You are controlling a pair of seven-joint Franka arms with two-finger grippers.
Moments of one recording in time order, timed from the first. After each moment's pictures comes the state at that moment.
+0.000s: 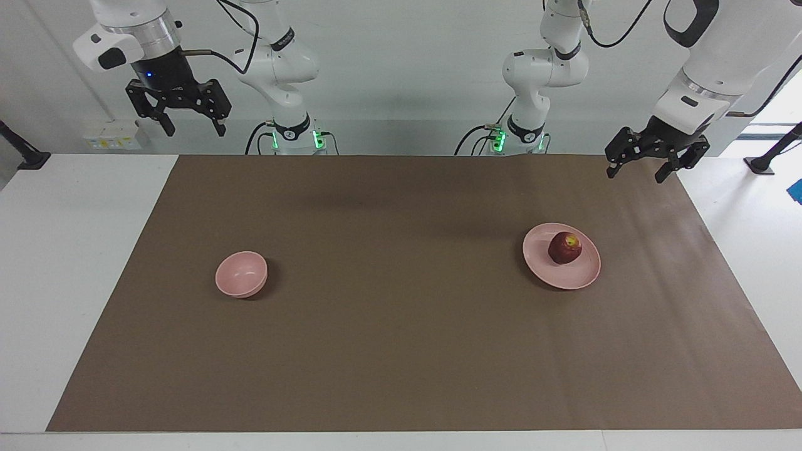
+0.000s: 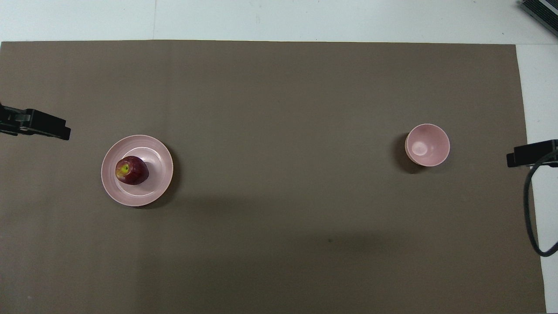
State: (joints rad) left arm -0.03 0.06 -0.03 -1.45 -0.04 1.51 0.09; right arm 0.09 -0.08 -0.10 -1.51 -0.01 1.44 0.00
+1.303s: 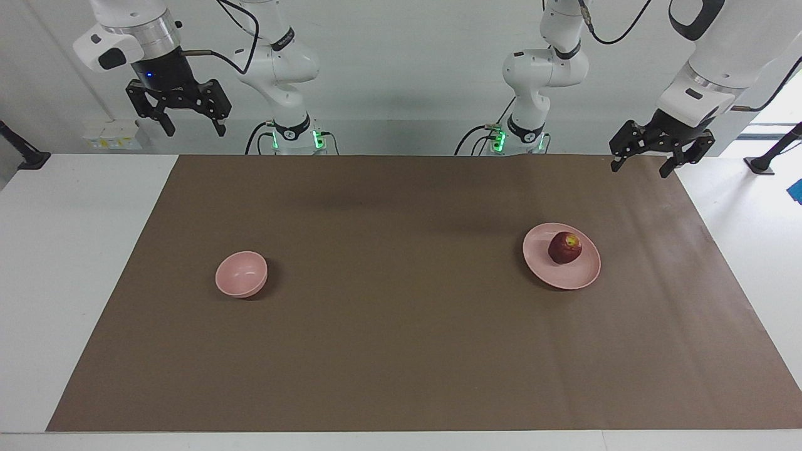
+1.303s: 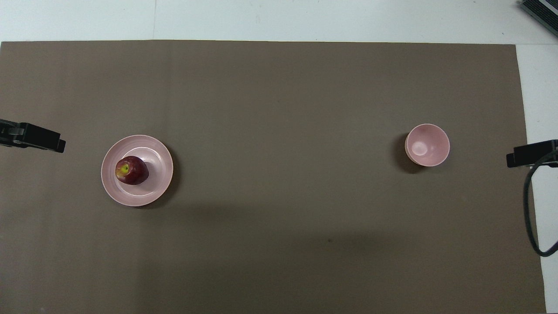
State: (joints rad) left arm -0.02 0.01 -0.03 -1.52 -0.04 1.51 0.13; right arm 0.09 -0.08 -0.10 -1.51 -0.01 1.44 0.00
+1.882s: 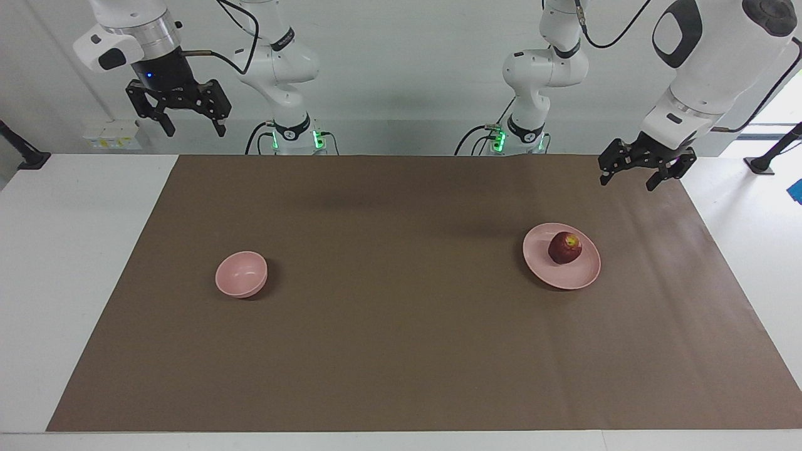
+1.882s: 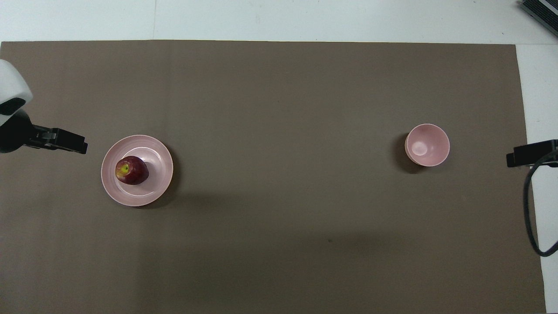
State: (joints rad) left arm -0.02 0.01 -0.03 -1.70 -0.04 1.69 0.14; right arm 0.09 -0.08 -0.10 -1.51 -0.01 1.44 0.00
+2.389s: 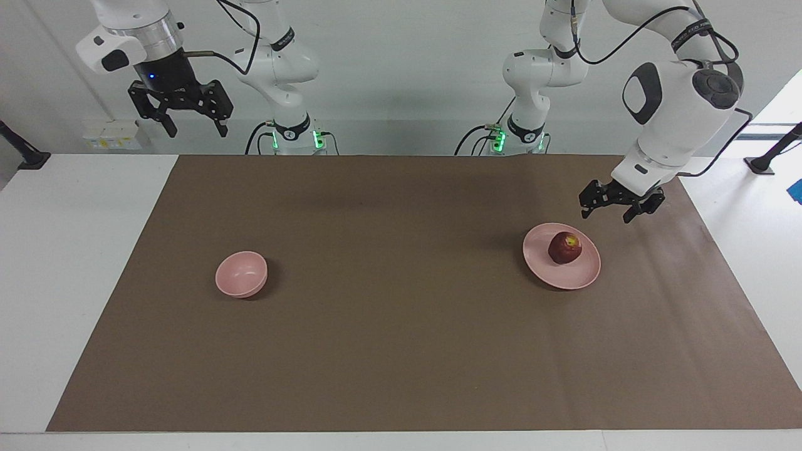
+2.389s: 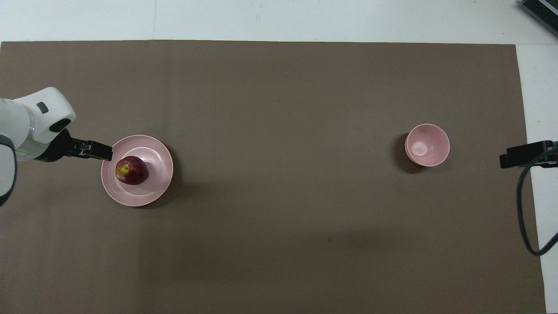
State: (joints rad) left arm -0.02 0.02 -0.03 -1.93 -0.04 1.92 0.14; right arm 0.09 -0.08 -0.10 -1.55 0.02 1.47 0.00
